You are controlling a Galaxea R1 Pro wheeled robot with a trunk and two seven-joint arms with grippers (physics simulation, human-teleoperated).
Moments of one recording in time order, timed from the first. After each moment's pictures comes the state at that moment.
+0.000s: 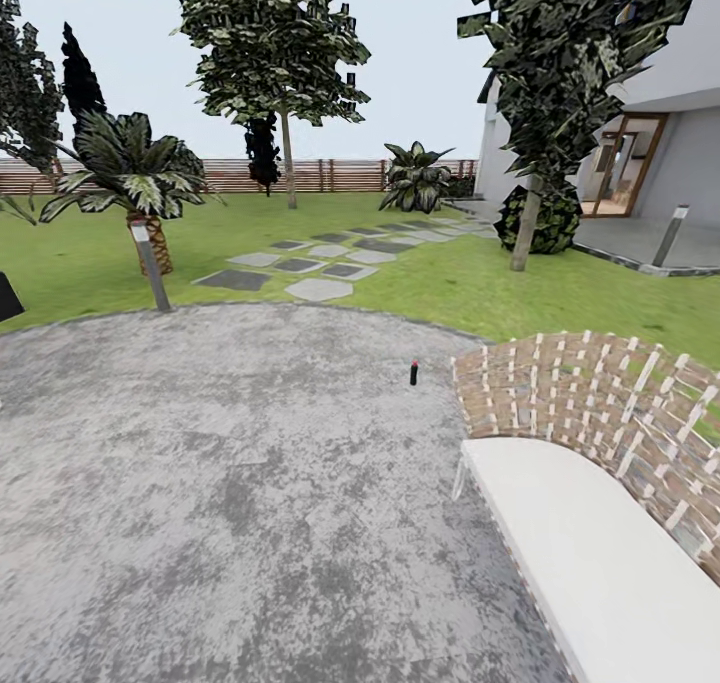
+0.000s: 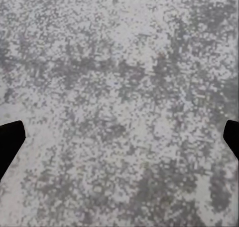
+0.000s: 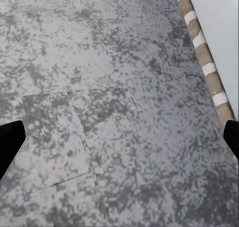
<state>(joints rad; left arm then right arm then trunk) -0.20 0.10 0.19 -0.28 0.06 -0.26 -0.01 -0.06 -0.07 -0.13 -0.51 0.08 -0.31 0.00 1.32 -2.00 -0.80</state>
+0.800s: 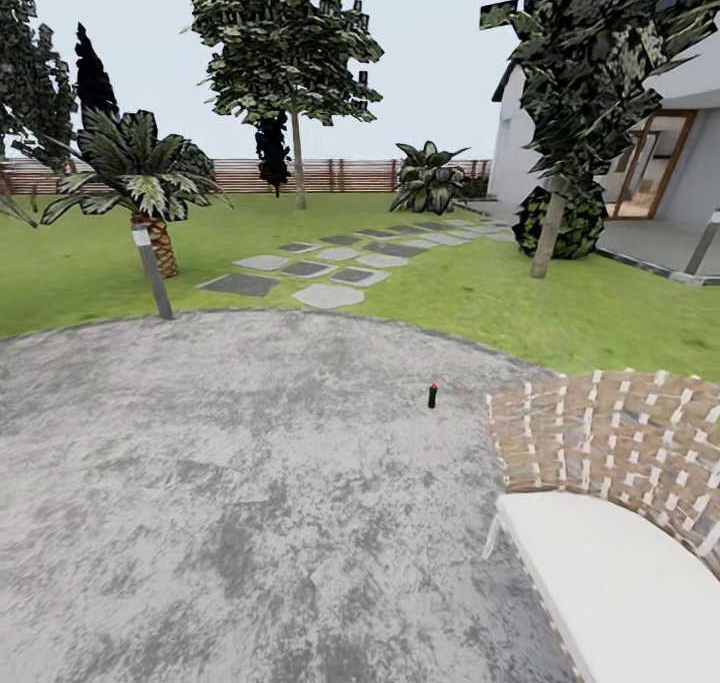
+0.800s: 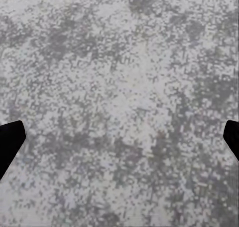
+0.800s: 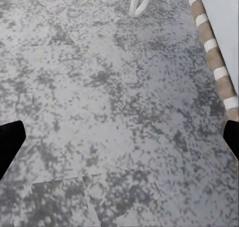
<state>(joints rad) -0.20 0.10 0.19 -0.28 0.07 -0.26 -0.01 -0.06 -0.07 -0.13 -0.52 0.08 -0.32 0.00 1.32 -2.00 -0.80</state>
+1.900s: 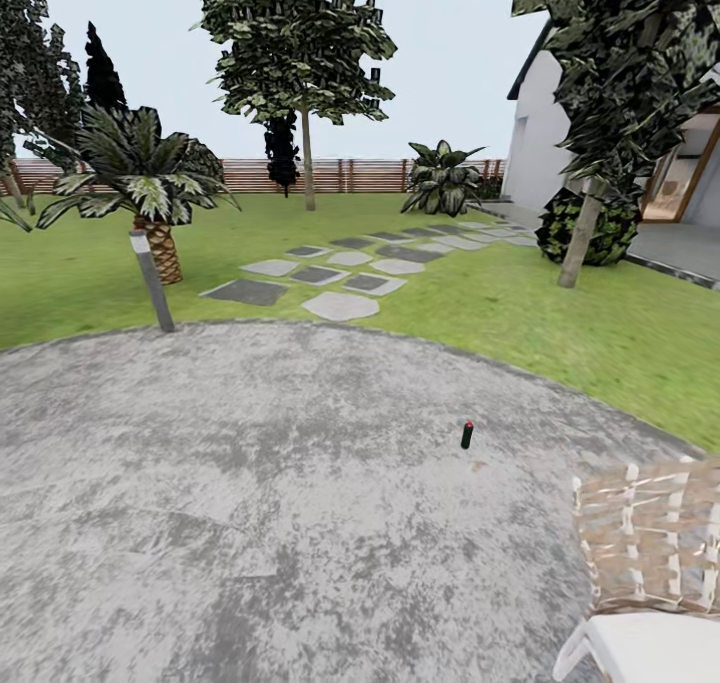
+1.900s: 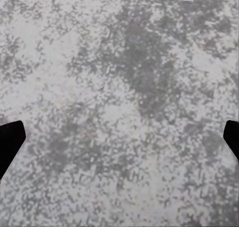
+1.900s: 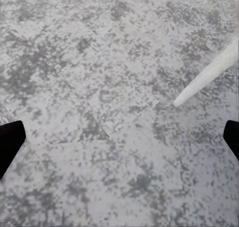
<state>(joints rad) -0.20 0.10 0.19 -0.28 0.07 -0.26 -0.01 -0.06 -0.07 -0.13 -0.51 0.08 -0.31 0.00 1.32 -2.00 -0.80</state>
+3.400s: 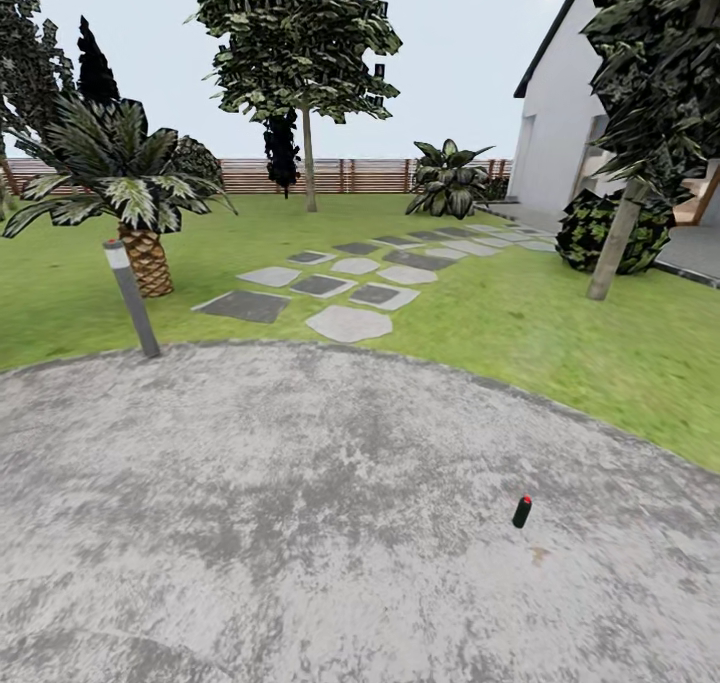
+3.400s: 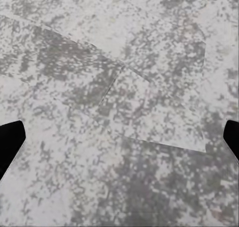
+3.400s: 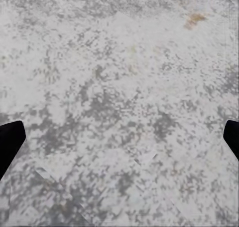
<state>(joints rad) -0.20 0.10 0.19 -0.28 0.06 -0.26 -0.01 -0.06 -0.07 -0.13 -0.52 0.08 -0.32 0.00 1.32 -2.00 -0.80</state>
